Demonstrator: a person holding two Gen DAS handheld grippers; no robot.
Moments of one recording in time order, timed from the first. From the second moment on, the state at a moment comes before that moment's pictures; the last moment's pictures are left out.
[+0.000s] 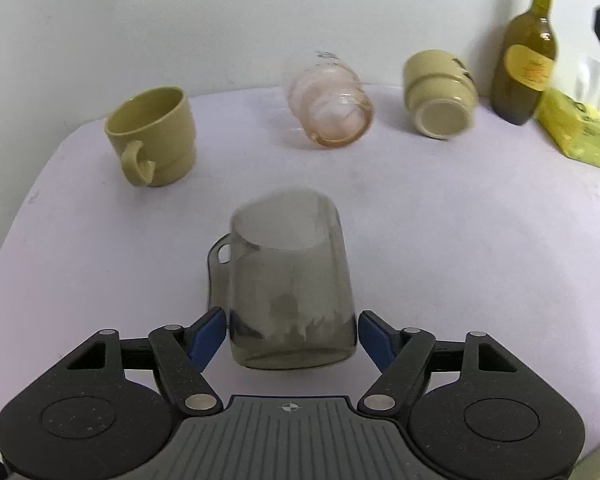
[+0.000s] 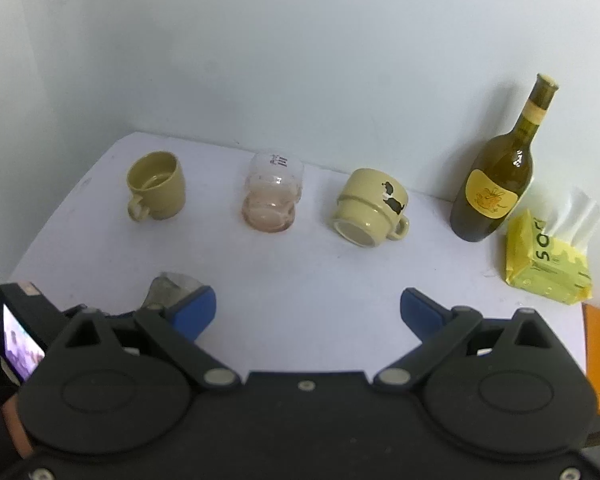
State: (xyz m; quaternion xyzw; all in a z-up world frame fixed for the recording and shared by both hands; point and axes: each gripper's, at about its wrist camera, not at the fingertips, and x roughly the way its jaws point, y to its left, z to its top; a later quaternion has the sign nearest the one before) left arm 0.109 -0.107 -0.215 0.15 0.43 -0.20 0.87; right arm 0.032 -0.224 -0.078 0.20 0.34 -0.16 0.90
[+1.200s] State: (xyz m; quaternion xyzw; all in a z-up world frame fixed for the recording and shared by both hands) left arm 0.097 -0.119 -0.219 0.15 0.41 -0.28 0.85; right arm 0.015 -0.179 -0.065 0.18 0.37 -0.26 0.88
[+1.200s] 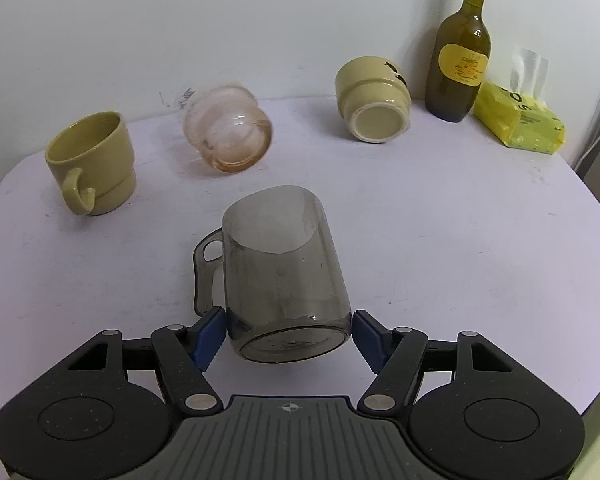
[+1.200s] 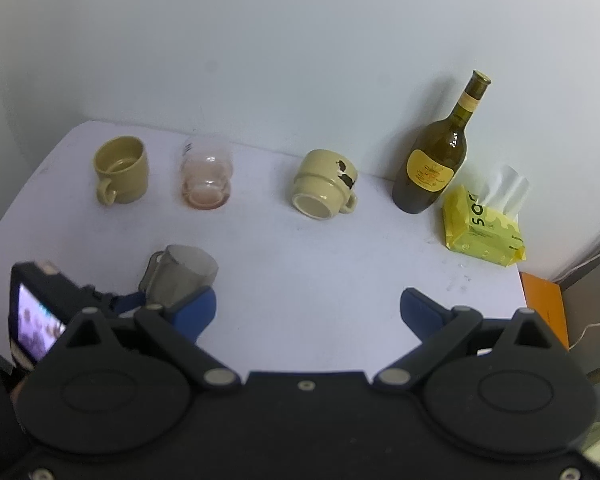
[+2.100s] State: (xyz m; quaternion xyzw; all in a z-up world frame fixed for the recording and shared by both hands) left arm 0.085 0.039 -0.105 0.02 0.40 -0.17 0.90; right arm 0.117 -0.155 -0.185 0.21 0.40 -0.11 0.89
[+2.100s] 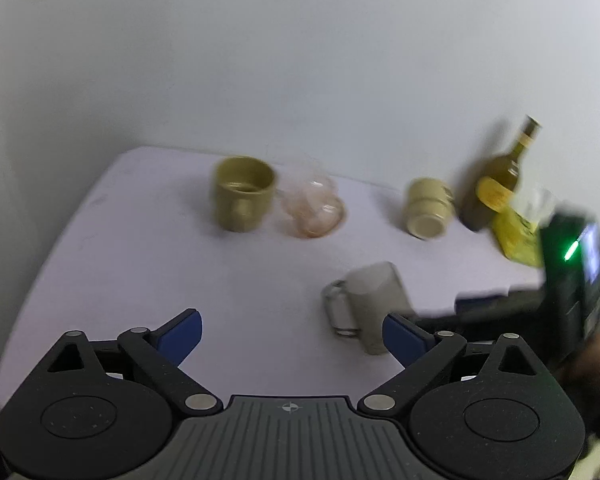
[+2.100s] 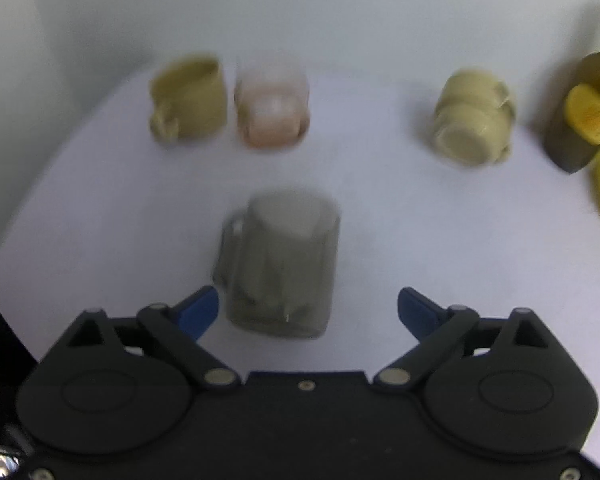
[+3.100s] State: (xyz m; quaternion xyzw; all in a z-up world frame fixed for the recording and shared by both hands) left arm 0.088 0.076 -0.081 -0.01 0.38 -0.15 0.91; right arm 0.125 -0.142 -0.167 0.19 0.40 -0.14 0.88
